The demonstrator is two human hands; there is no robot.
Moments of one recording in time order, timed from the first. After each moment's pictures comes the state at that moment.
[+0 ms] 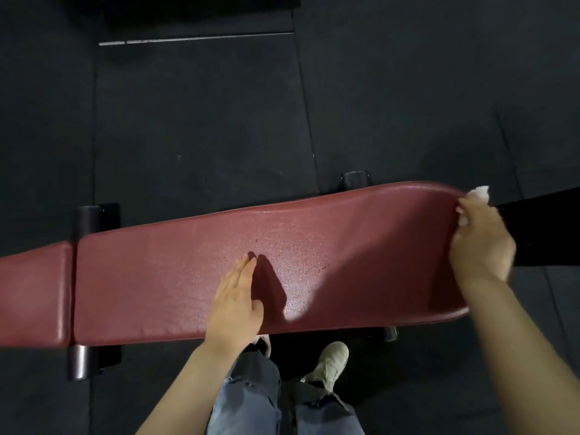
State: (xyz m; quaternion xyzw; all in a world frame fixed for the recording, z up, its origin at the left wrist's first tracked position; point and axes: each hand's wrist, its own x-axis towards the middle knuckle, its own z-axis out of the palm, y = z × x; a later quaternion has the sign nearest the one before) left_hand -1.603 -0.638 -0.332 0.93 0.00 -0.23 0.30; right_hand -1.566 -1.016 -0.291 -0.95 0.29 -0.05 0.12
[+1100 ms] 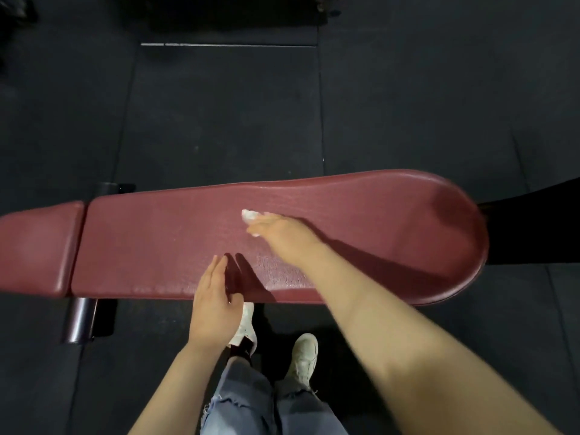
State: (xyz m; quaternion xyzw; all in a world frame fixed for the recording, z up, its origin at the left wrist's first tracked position) left_hand -1.679 -0.654 -0.340 0.90 0.17 -0.16 0.36; right_hand -1.553 -0.813 -0.340 -0.90 -0.23 0.23 0.28
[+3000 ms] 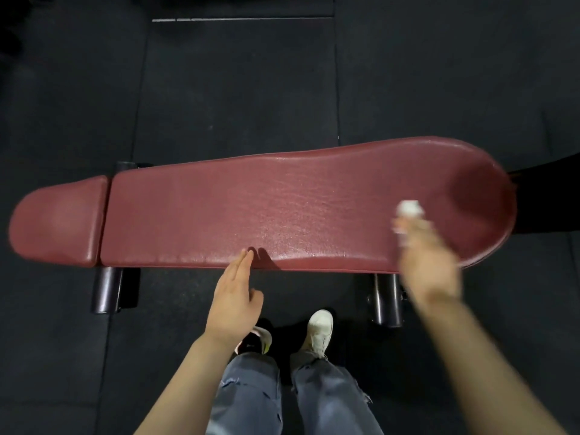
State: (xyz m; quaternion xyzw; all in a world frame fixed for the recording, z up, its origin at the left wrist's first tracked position) left_hand -1.726 -0.640 -0.336 0.92 0.09 -0.21 0.33; right_hand -1.672 -0.941 -0.294 -0.98 0.09 0.03 0.20
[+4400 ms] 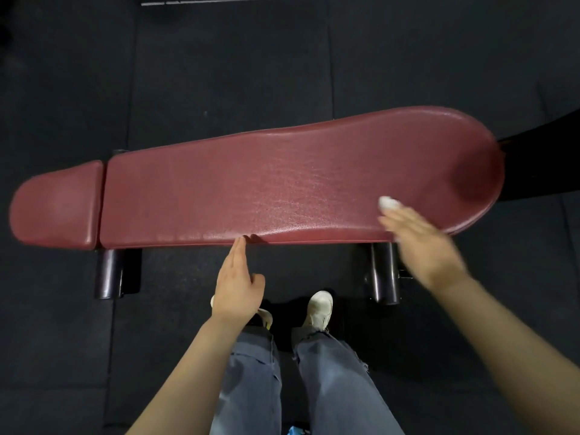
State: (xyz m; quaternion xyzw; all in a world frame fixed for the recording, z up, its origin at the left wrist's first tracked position) left_hand -1.752 -0.657 -0.327 0.89 0.16 -0.24 0.36; right_hand -1.701 -0.988 -0.317 -0.97 -0.13 0.07 0.18
